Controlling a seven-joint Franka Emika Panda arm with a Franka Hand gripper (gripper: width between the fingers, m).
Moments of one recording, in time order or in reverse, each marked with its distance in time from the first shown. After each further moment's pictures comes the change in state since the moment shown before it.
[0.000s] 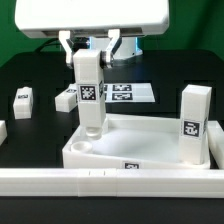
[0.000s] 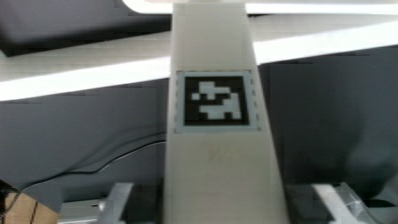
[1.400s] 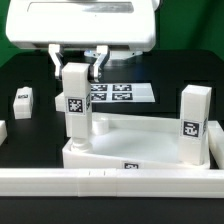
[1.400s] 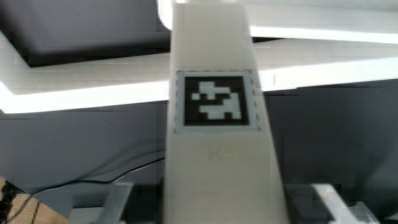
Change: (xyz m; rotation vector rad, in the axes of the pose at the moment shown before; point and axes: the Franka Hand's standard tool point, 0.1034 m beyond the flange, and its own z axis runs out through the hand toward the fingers) arm -0.012 0.014 0.012 -0.024 -0.002 -0.031
